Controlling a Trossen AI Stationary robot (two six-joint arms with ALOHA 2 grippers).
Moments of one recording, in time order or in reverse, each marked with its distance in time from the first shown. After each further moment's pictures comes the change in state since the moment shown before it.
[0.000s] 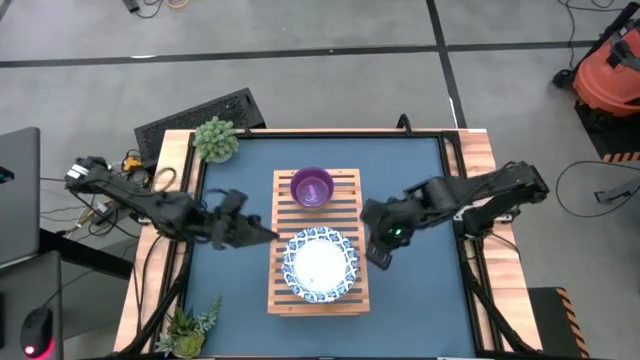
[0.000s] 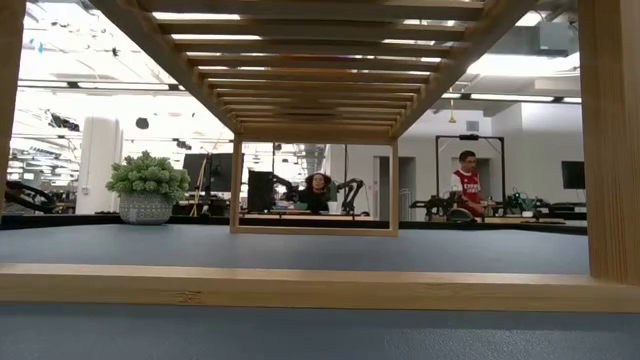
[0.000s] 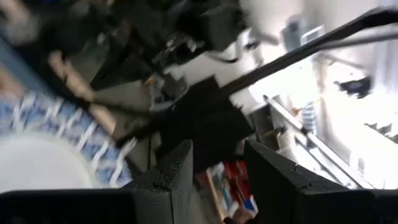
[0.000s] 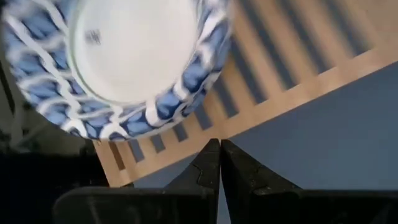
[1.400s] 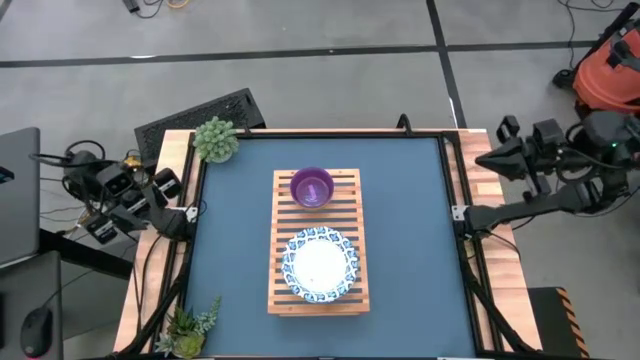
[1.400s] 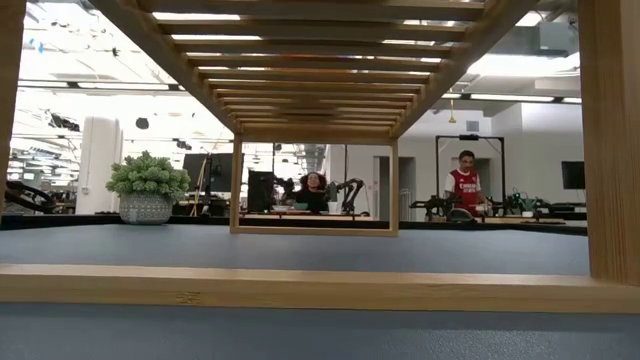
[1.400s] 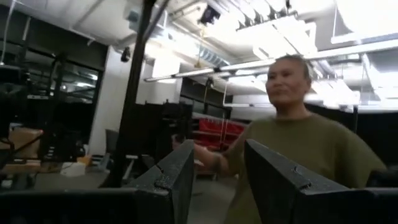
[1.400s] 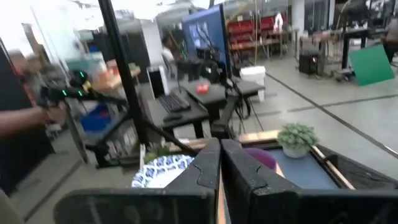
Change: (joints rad) left arm 0.000 -0.714 0.000 -0.398 0.422 0.780; right arm -0.221 -0.922 -0.201 0.335 0.009 -0.621
